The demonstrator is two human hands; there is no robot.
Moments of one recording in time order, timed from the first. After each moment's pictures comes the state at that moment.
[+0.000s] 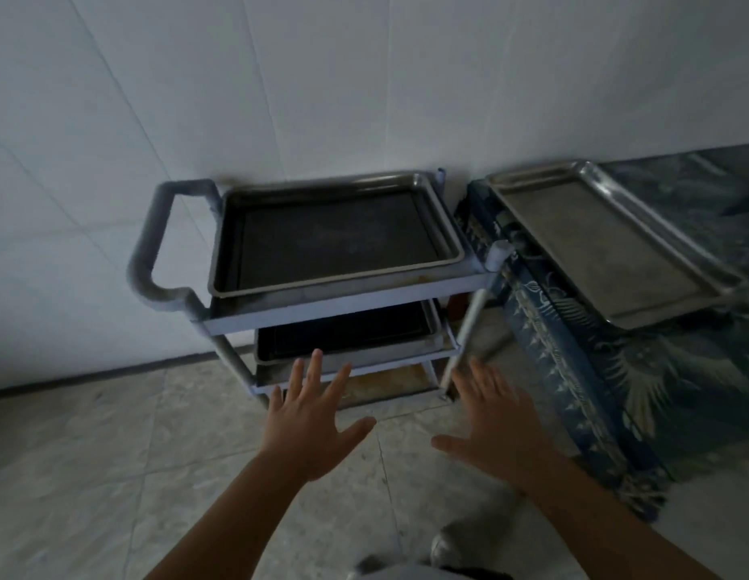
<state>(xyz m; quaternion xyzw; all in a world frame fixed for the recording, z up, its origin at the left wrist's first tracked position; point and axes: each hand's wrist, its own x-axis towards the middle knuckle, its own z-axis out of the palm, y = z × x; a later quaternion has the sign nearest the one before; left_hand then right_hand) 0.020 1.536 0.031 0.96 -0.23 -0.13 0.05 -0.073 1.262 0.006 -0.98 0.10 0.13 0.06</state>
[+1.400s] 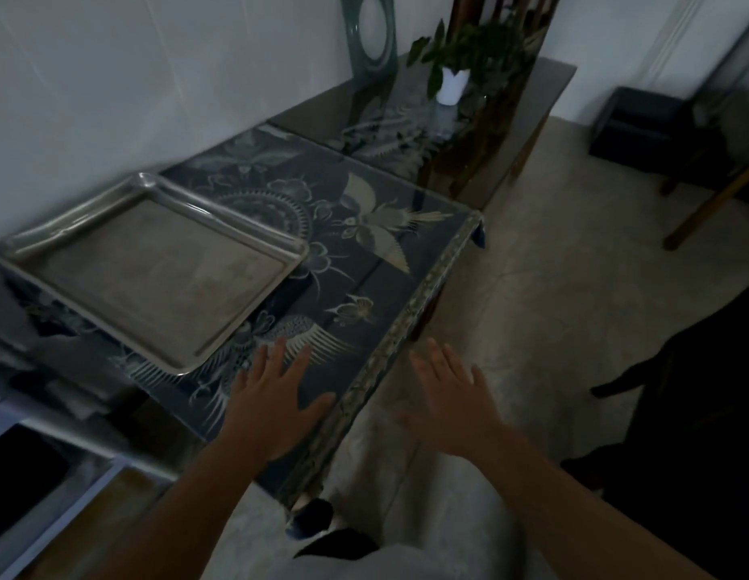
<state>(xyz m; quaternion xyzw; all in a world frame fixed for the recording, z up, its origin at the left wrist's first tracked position) -0.140 0.935 0.014 0.81 -0.58 -0.14 0.02 -0.395 0.812 0.012 -0.88 0.45 0.09 0.13</state>
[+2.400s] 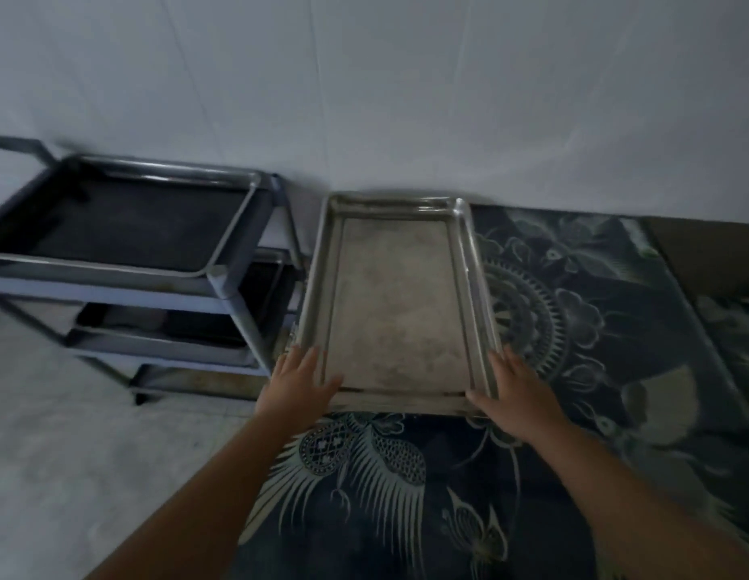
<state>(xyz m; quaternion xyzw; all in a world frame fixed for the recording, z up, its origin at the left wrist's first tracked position) 0.010 0.857 -0.014 0.96 0.03 -0.19 0.20 -0.017 0.508 -0.007 -0.98 0.05 0.19 0.09</state>
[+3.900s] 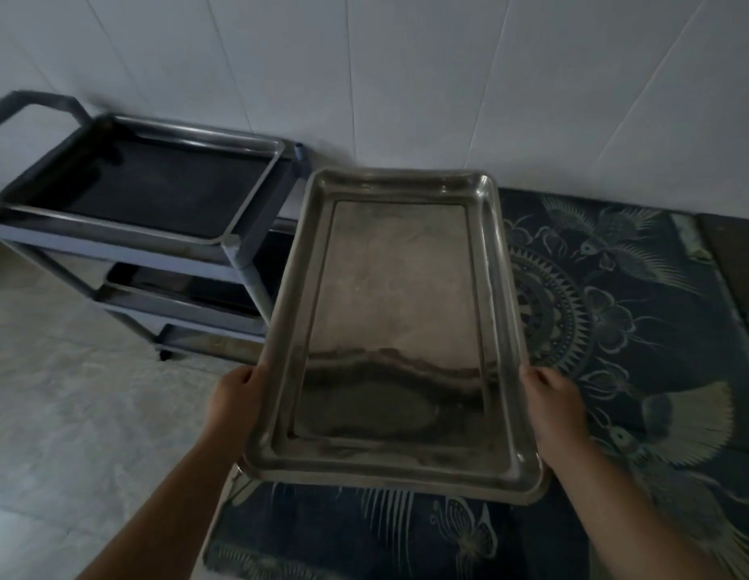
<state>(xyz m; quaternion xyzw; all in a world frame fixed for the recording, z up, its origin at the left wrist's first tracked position) -0.046 0.905 -0.024 0.83 0.31 -0.05 0.46 -0.025 0.496 -0.019 -0.82 0.27 0.00 0.51</state>
